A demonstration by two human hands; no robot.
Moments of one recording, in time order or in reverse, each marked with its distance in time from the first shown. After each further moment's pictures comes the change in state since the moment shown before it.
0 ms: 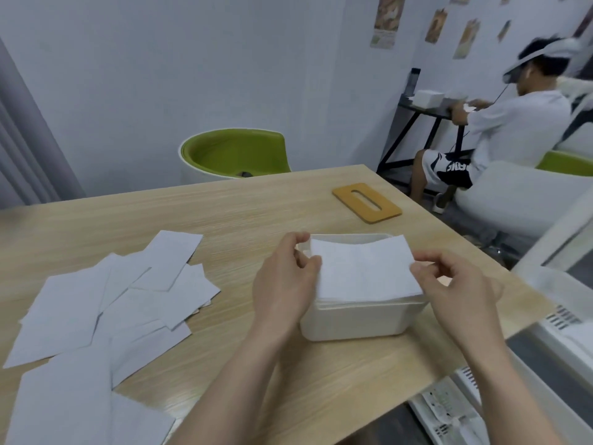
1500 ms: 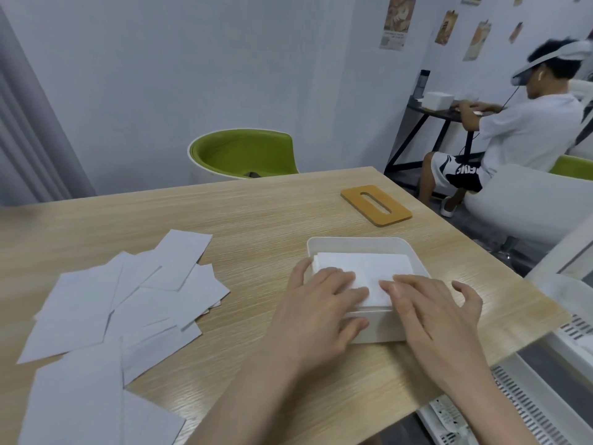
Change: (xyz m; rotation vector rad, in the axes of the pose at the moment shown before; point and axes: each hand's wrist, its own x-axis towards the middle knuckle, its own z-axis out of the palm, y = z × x) left_hand -0.027 -0.011 -0.007 0.590 -0.340 0.665; right_hand -0.032 0.004 0.024 -0.450 -0.134 -0.319
